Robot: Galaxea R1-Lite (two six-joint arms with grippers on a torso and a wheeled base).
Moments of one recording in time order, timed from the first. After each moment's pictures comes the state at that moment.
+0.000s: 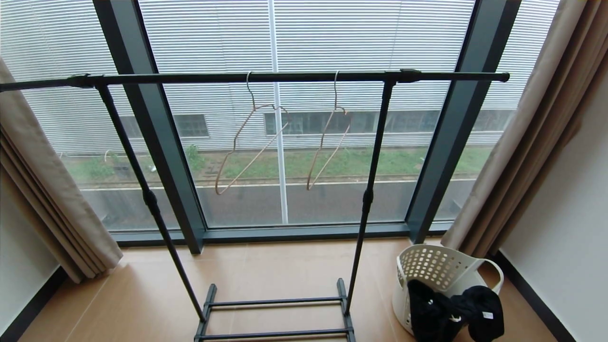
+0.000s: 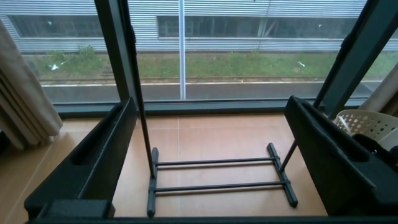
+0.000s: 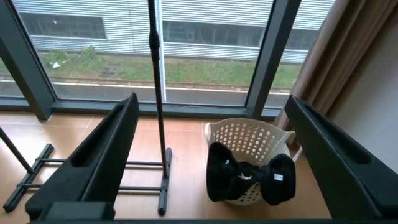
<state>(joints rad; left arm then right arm) 0.00 0.00 -0.01 0.02 -0.02 -0.01 0.01 0.00 0.00 0.00 0.01 0.00</state>
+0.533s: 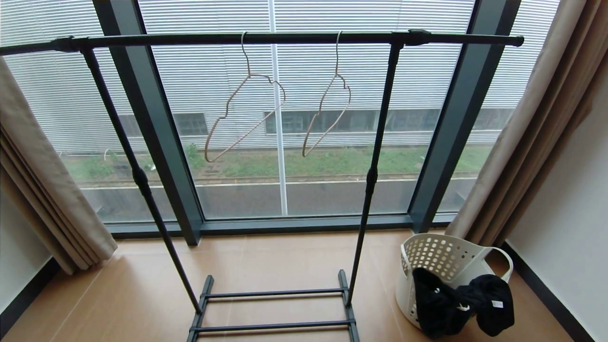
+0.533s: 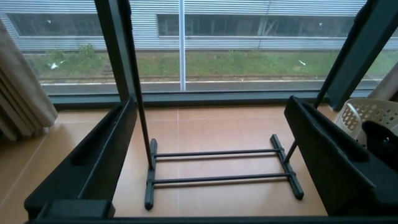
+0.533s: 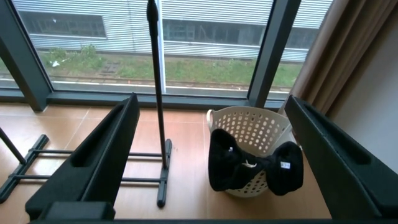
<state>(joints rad) 0.00 0.00 -0.01 0.02 -0.02 -0.01 0.01 0.00 0.00 0.00 0.01 0.00</state>
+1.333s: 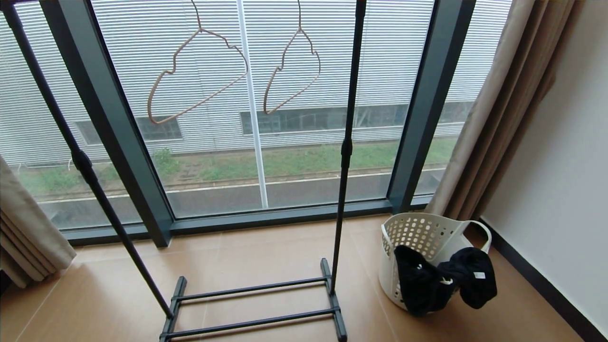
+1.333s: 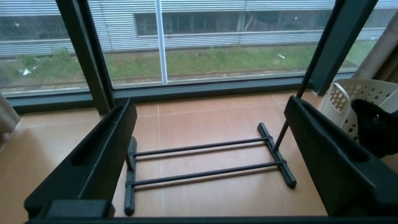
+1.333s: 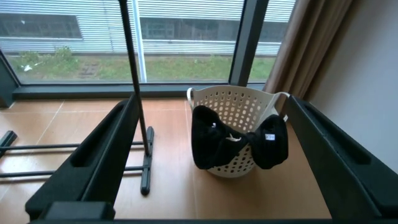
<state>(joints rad) 0.00 0.00 -0.01 0.02 -0.02 -0.01 0.01 0.00 0.00 0.00 0.01 0.00</state>
